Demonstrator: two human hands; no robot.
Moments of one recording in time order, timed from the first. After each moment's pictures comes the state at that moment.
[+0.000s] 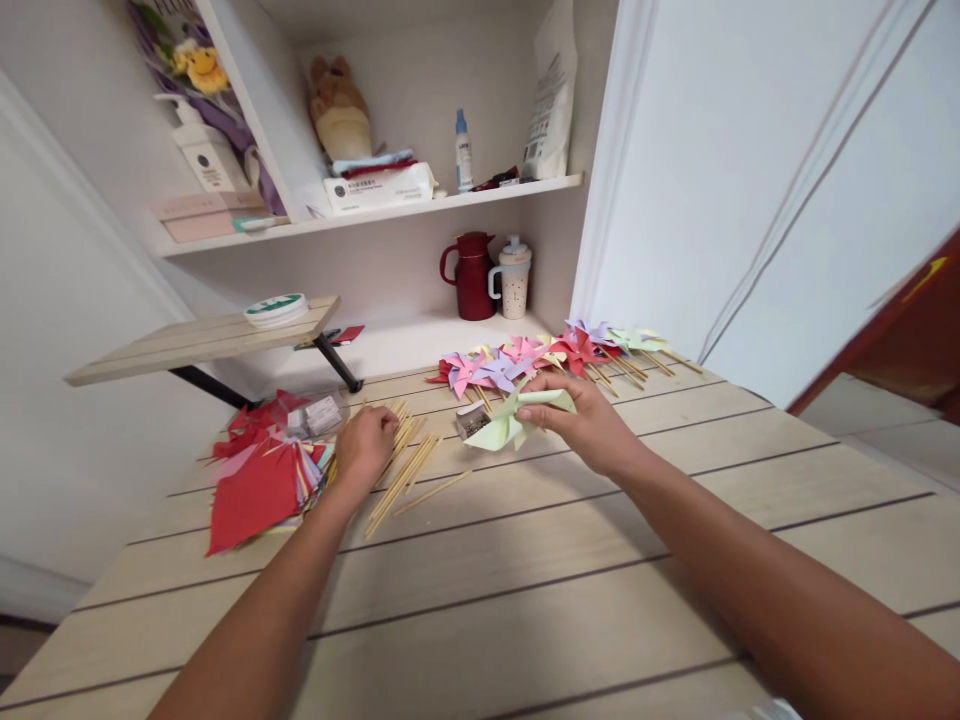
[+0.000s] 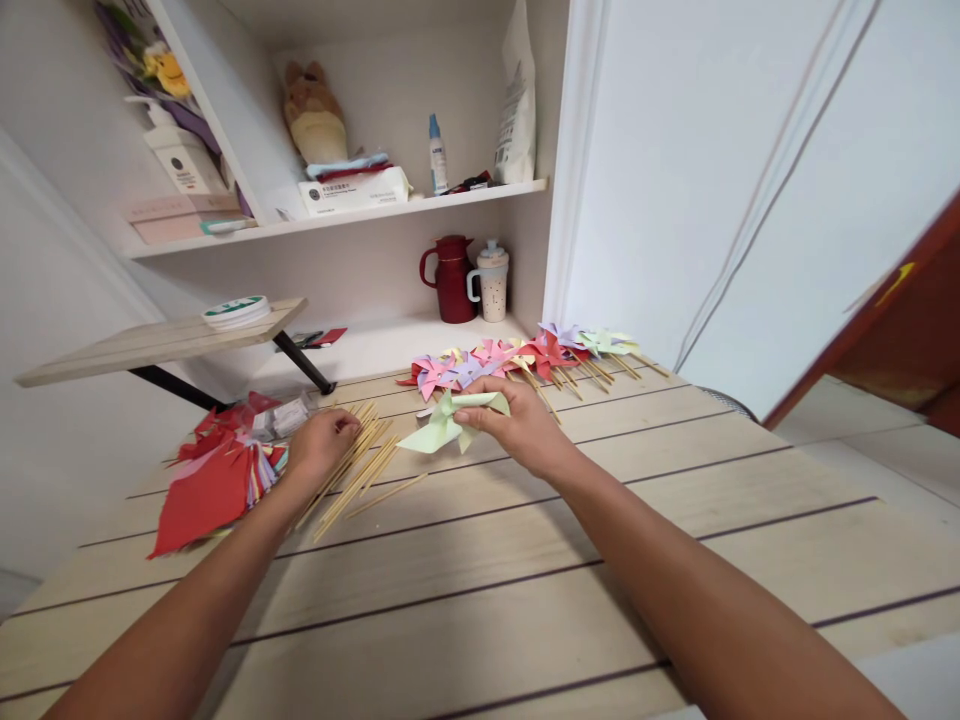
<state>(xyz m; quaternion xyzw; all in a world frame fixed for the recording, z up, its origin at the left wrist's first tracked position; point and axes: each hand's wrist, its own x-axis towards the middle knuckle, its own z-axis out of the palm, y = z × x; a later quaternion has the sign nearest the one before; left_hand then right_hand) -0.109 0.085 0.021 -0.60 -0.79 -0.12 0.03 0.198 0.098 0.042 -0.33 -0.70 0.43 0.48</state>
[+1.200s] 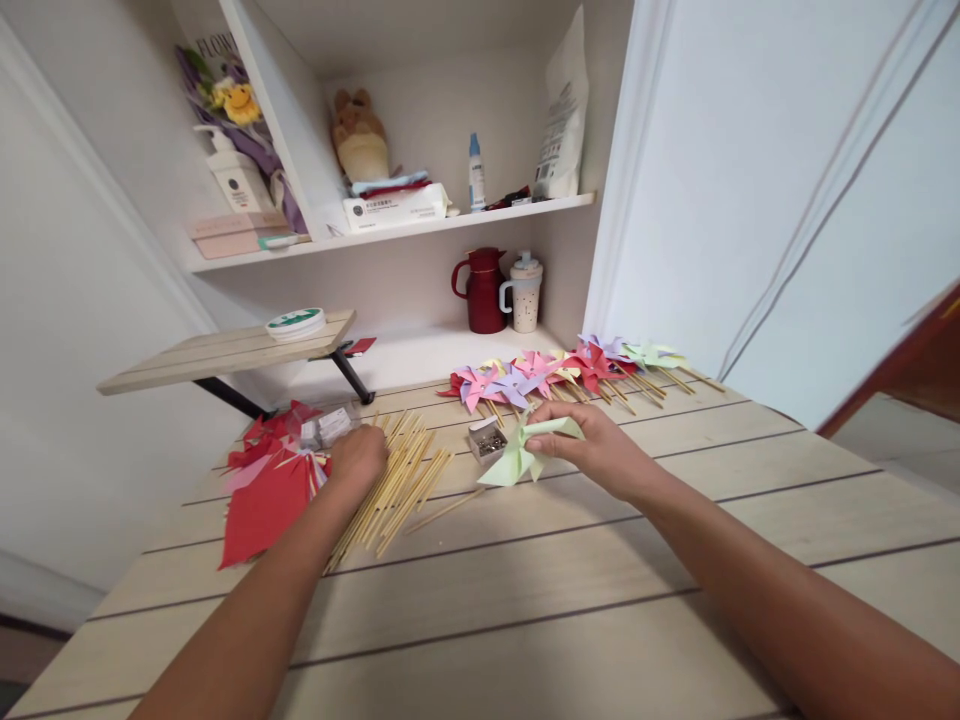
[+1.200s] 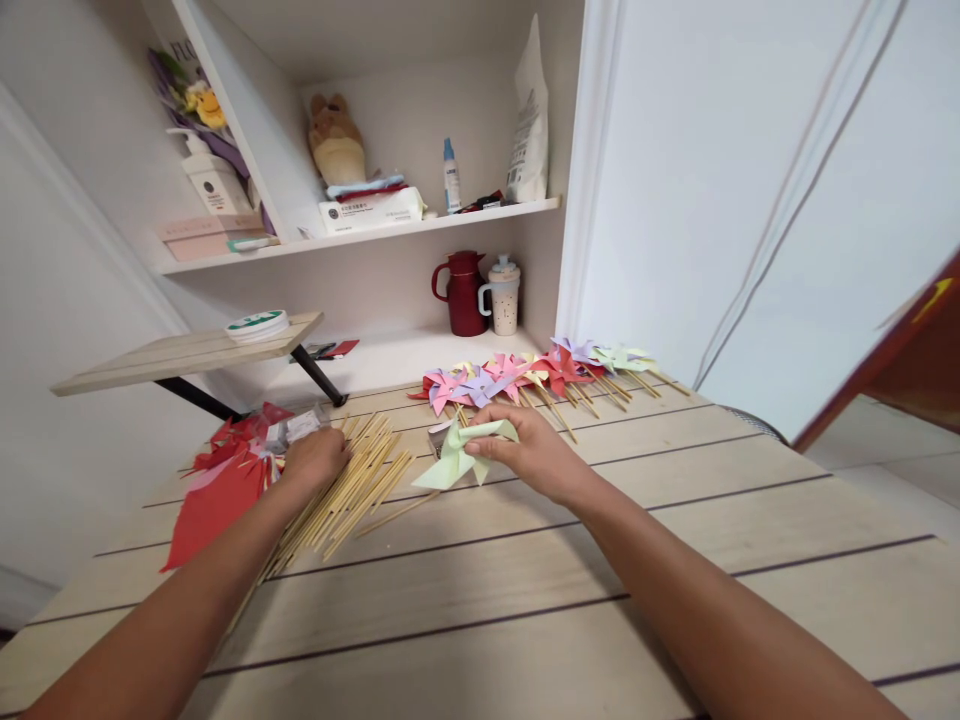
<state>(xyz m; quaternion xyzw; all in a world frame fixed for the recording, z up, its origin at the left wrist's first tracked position) -0.134 0.091 0.028 -0.58 -0.81 0.06 0.03 0.197 0.102 0.037 -0.32 -0.73 0.45 0.40</state>
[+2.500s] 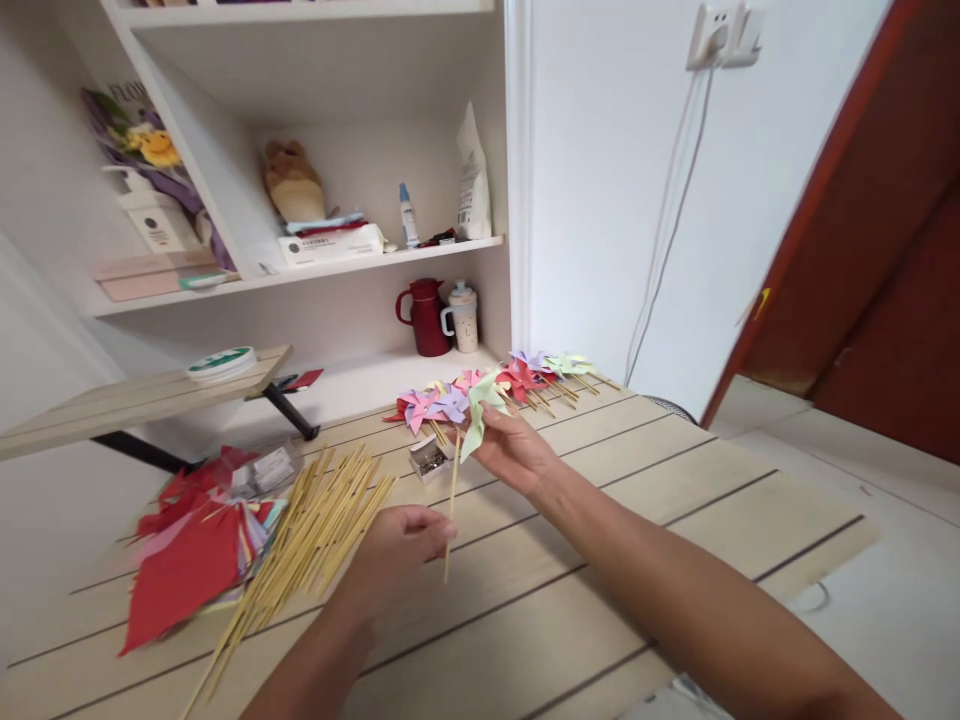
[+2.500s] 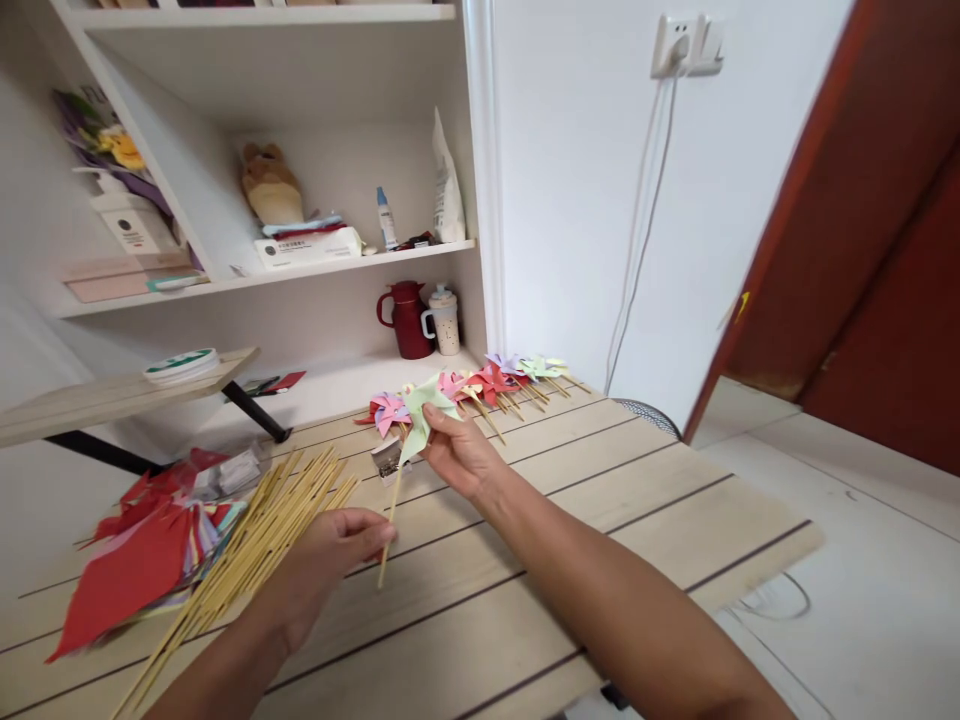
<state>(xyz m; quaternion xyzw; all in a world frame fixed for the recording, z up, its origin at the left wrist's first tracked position) 0.003 0.000 0.032 -0.53 -0.62 -0.34 -0.47 0.177 0.102 0.042 -0.10 -0.29 0.77 0.56</state>
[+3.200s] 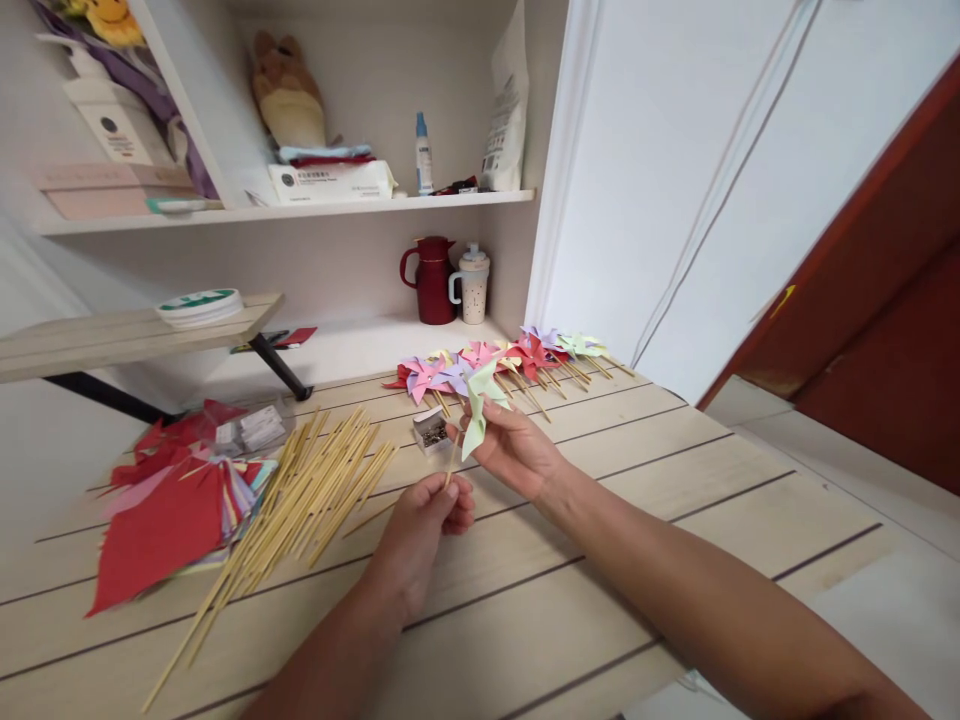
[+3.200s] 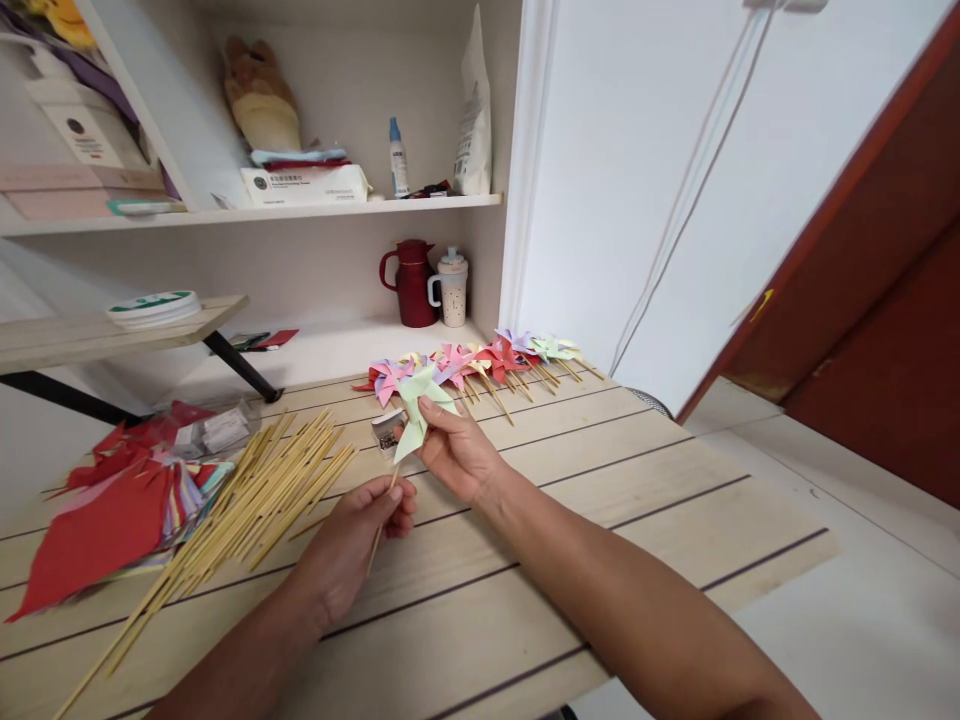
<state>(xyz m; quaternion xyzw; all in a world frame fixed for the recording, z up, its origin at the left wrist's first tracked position) 0.028 0.011 -0.003 -0.41 -0.52 -0.47 -0.58 0.162 0.094 0.022 -0.12 -0.27 0.80 0.53</state>
